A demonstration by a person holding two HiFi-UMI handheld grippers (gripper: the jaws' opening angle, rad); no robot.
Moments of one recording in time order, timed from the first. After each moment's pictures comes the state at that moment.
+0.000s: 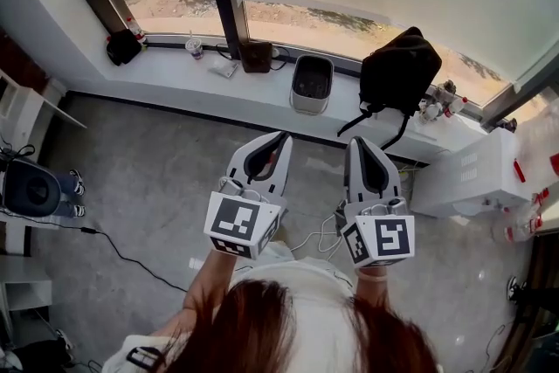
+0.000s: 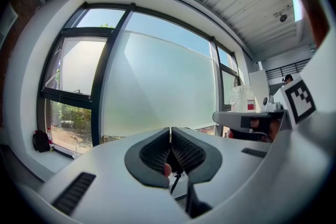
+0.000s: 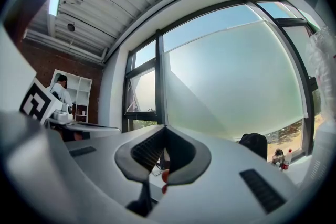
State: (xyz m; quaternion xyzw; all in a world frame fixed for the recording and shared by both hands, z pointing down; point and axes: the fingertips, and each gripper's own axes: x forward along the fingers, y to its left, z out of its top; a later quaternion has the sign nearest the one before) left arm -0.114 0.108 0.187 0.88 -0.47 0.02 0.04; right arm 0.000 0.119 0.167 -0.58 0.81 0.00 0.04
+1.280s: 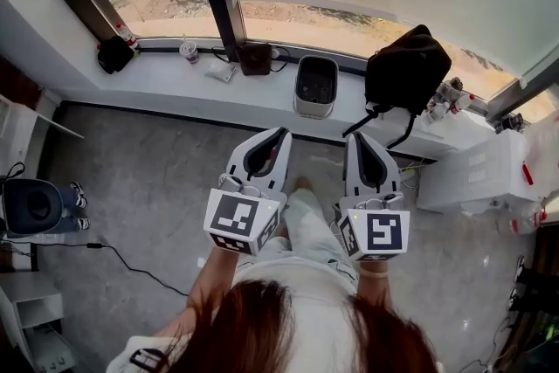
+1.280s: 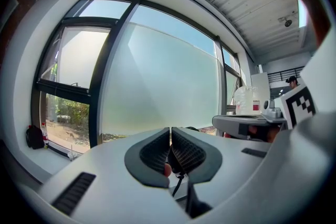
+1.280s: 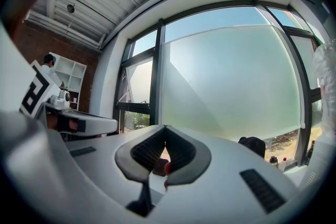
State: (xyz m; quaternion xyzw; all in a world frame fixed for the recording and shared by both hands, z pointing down) left arm -0.139 0.025 0.204 0.89 -0.45 0.02 0.07; right arm -0.025 0.037 0.191 -0.61 0.79 0.02 -0.01
